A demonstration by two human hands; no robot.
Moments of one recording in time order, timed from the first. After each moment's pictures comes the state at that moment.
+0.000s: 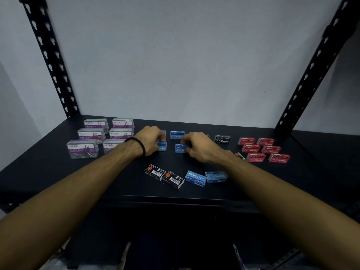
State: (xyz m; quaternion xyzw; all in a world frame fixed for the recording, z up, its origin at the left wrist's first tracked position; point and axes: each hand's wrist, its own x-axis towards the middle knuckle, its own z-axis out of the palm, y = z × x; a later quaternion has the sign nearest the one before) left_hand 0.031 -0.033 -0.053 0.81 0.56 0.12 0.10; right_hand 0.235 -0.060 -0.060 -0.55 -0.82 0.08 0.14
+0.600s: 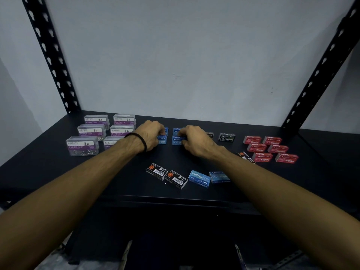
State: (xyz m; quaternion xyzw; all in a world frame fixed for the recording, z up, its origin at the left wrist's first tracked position) left_hand 0.030 -0.017 -0.058 0.80 0.58 0.12 0.07; right_hand 0.213 -0.042 -0.061 -0.57 -0.80 0.05 0.15
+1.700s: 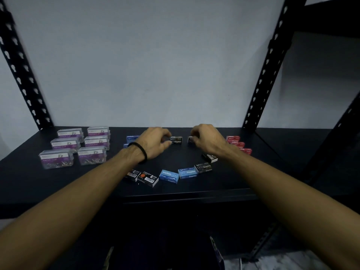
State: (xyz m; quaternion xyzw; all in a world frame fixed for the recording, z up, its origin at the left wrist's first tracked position) left_hand 0.104 -0.067 -0.034 0.87 0.44 0.23 0.07; right_hand 0.312 -0.111 -0.016 -0.65 -0.73 0.00 0.20
